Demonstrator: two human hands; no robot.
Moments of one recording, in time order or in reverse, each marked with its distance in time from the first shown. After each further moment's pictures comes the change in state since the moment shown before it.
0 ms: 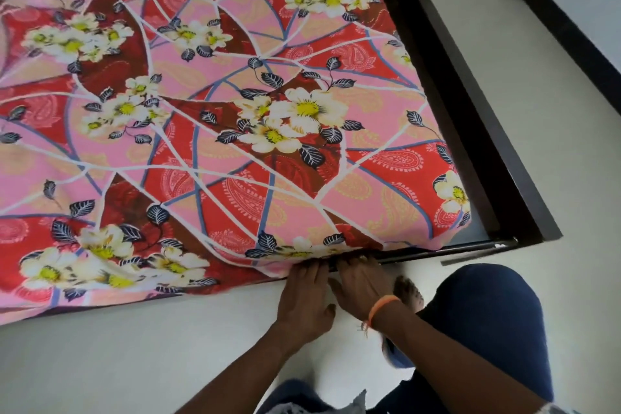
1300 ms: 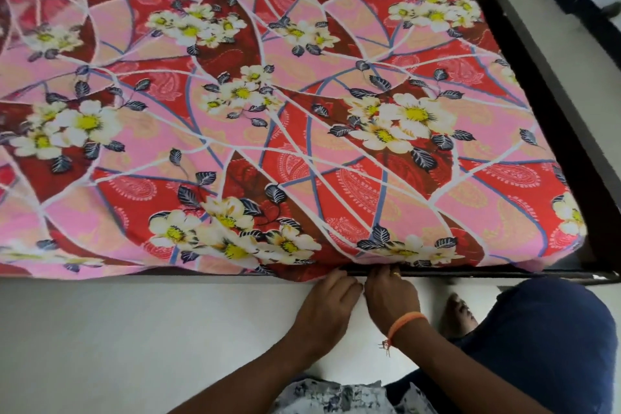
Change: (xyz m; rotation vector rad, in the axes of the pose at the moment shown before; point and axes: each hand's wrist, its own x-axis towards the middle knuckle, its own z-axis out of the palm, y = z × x) left_hand -0.078 -0.110 -0.030 -0.031 0.307 0.176; right_hand 0.015 -0.140 0.004 -0.265 0.038 0.099
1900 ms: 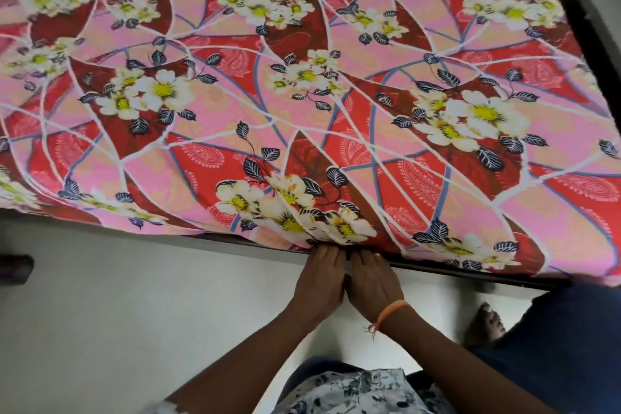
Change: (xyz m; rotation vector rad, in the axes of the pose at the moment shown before) left_hand -0.035 -0.065 -0.022 0.048 -0.070 -0.321; right_hand 0.017 -0.093 0.005 0.264 0.129 -0.291
